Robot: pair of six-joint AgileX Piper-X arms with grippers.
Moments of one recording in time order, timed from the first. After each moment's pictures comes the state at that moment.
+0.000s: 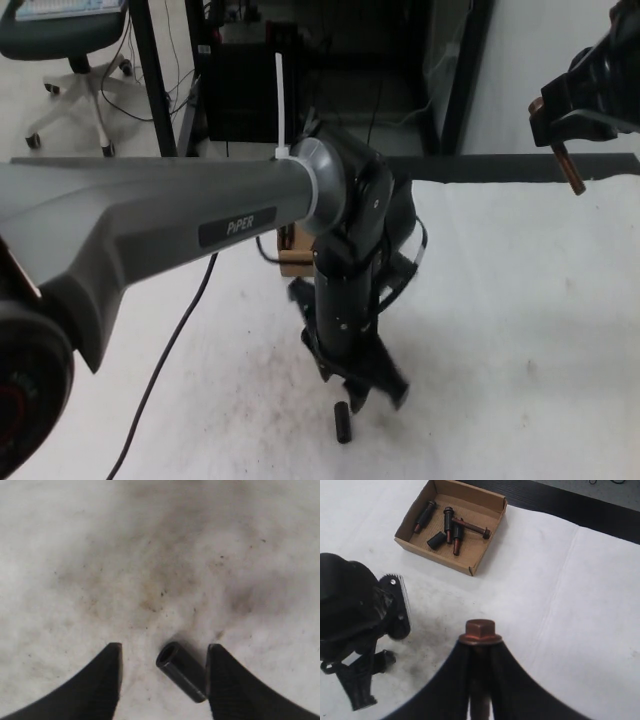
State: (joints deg) left arm -44.3 116.5 -87.7 62.6 1.4 -2.2; right arm 12.0 72.4 -77.3 60.9 -12.0 -7.2
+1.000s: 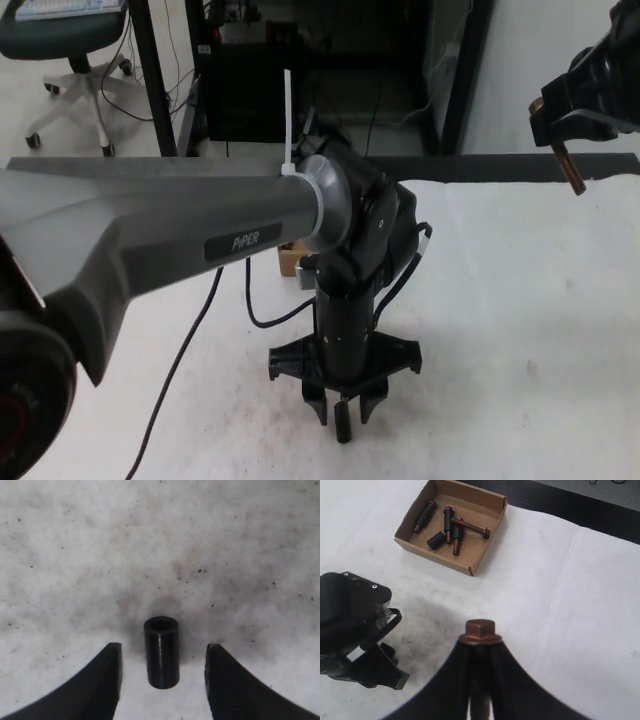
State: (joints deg) left arm -46.0 116.5 -85.4 63.5 2.7 -45.0; right arm 12.0 72.4 -77.3 60.9 -12.0 -7.2
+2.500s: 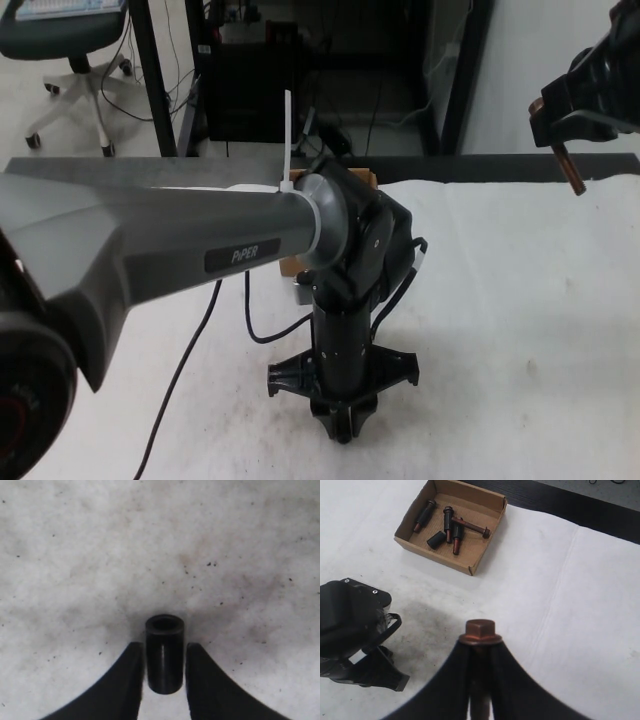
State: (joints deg) left arm -46.0 116.5 -83.2 61.0 3.9 -46.3; right arm 12.0 72.4 -77.3 61.1 -12.0 -7.4
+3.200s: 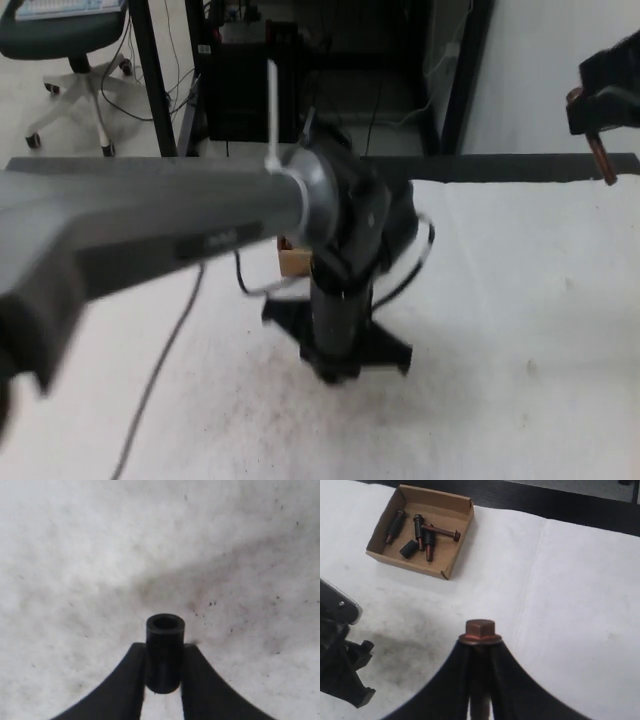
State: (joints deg) left arm -45.7 108.8 -82.8 57.3 -9.4 -24.7; right arm 4.8 72.4 -77.3 60.9 -14.5 -5.3
